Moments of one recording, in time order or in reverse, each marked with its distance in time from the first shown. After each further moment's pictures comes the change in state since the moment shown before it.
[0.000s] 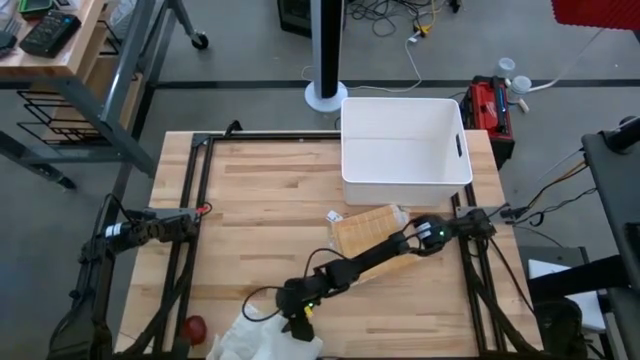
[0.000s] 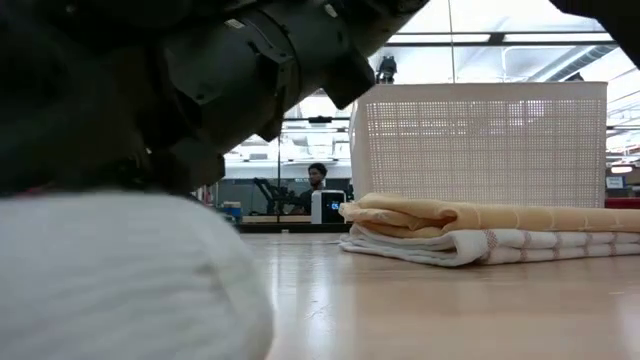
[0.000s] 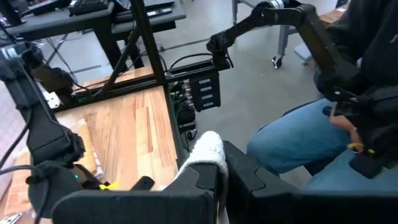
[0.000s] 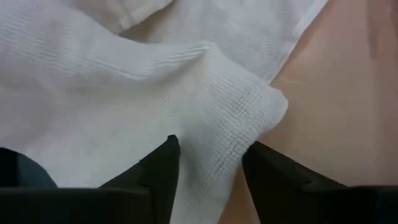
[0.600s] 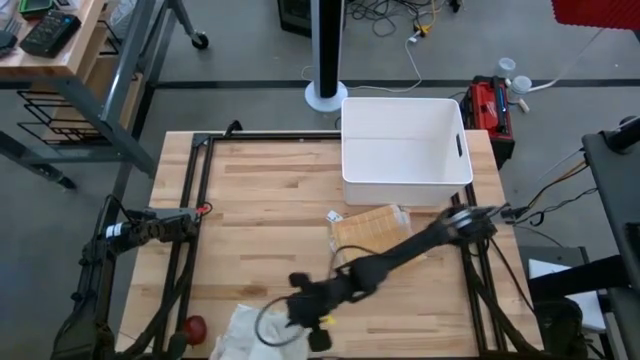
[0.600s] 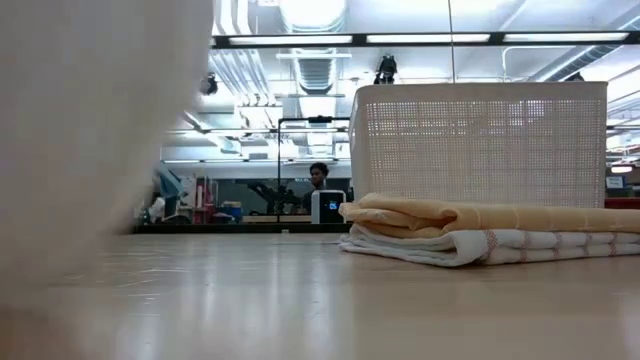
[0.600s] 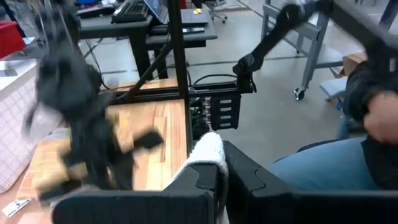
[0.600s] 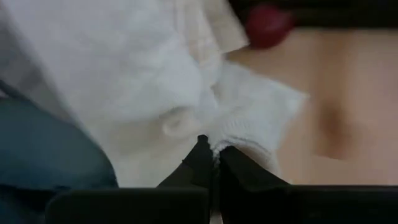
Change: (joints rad) left arm -0.012 -0.006 -0.032 0.026 -0.154 -0.139; right arm 0.073 -0.279 0.013 -0.220 0.220 -0.272
